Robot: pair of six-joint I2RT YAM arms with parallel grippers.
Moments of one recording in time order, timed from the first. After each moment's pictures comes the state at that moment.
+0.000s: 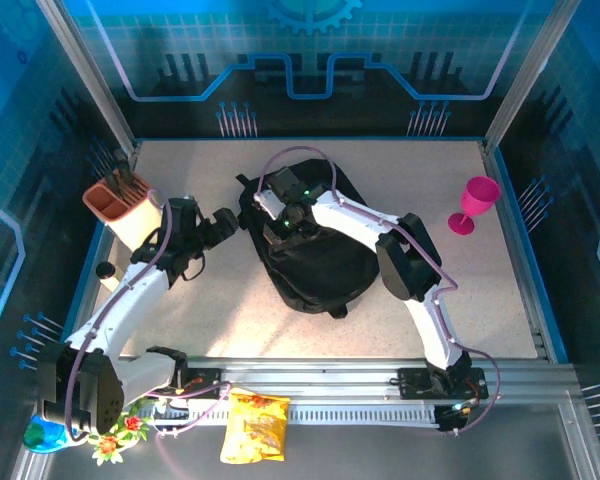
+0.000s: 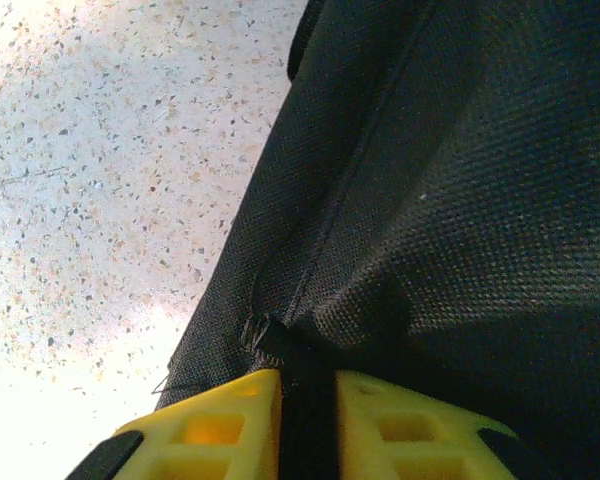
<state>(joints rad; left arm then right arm) -0.15 1.12 0.77 -0.38 0.02 -0.75 0.73 2.22 1.86 -0.73 -0.21 -0.03</state>
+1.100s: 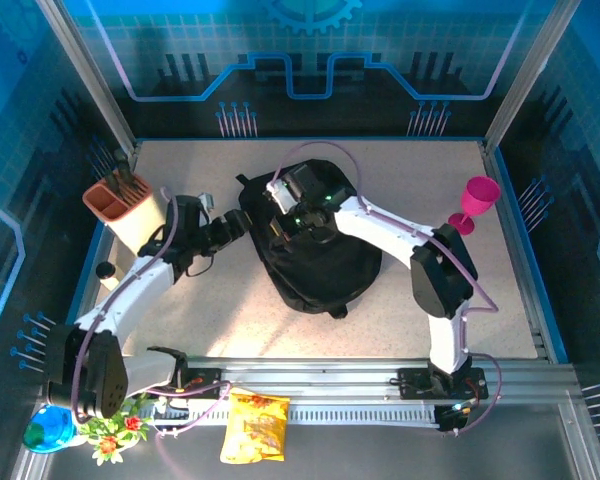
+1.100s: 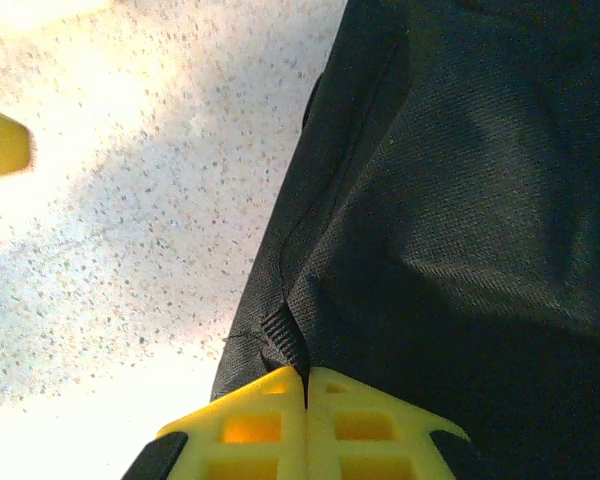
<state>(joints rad) -0.15 1.22 0.75 -0.24 0.34 -0.77 0.73 1.93 1.60 -0.56 -0.19 0.10</state>
